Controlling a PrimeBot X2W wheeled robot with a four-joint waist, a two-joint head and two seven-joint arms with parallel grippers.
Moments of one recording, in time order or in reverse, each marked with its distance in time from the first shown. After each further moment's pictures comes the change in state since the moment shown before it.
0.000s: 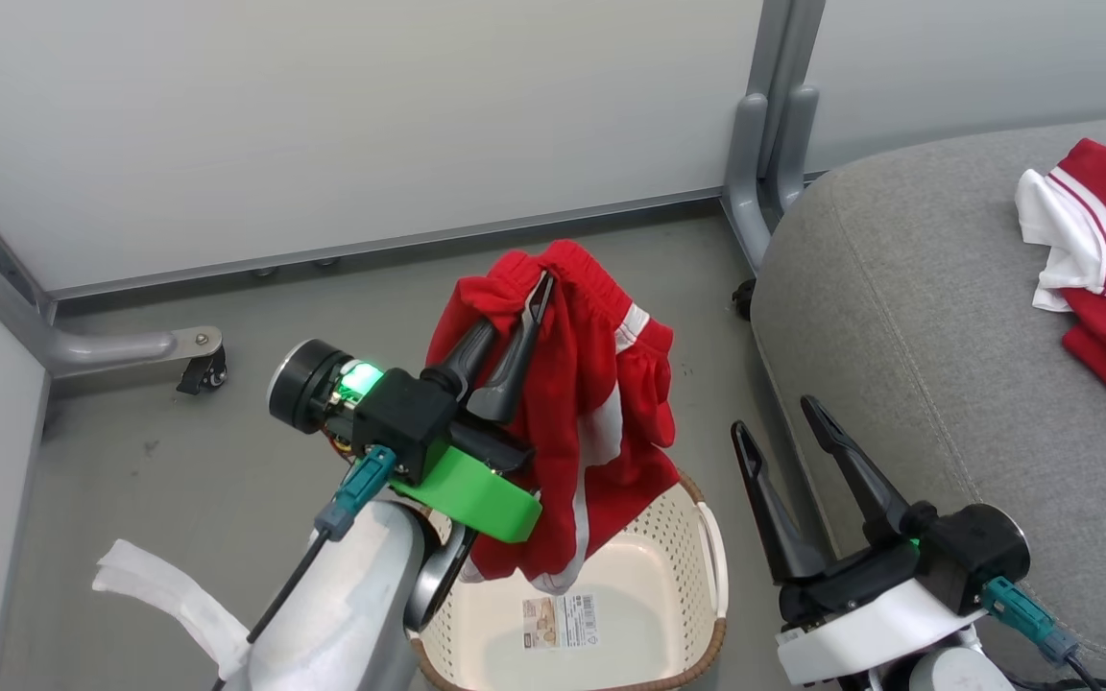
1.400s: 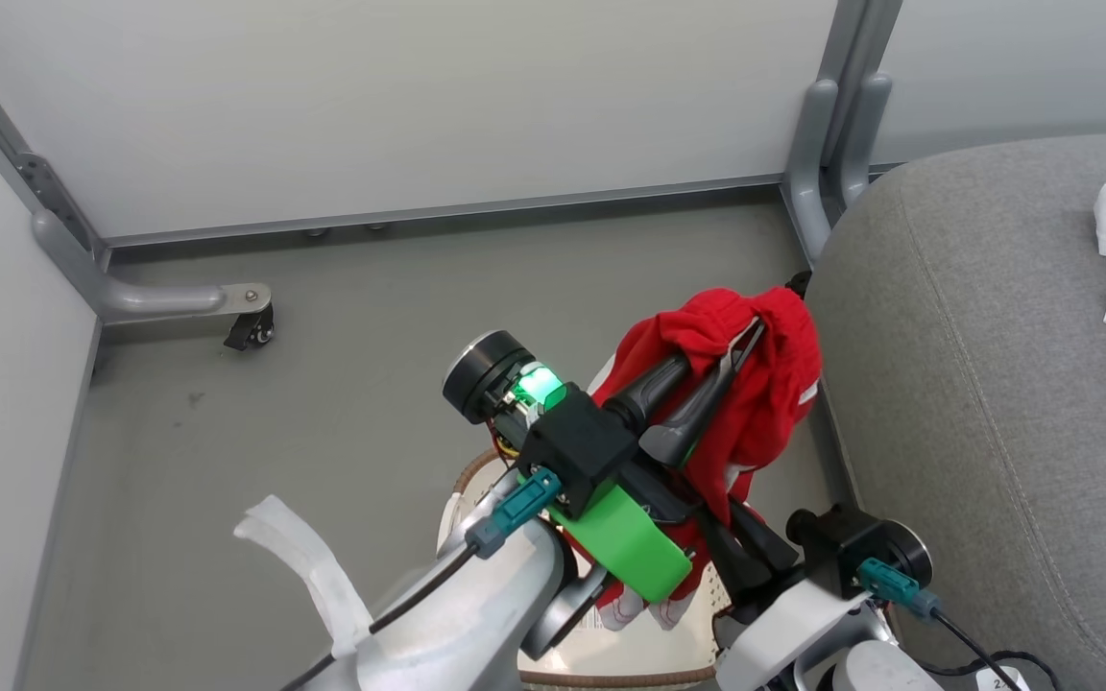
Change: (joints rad) left arm -0.140 -0.015 -0.356 -0.030 -0.178 0.059 0.000; right arm -0.137 0.002 0.154 0.331 0.028 0.000 -0.001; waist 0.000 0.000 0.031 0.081
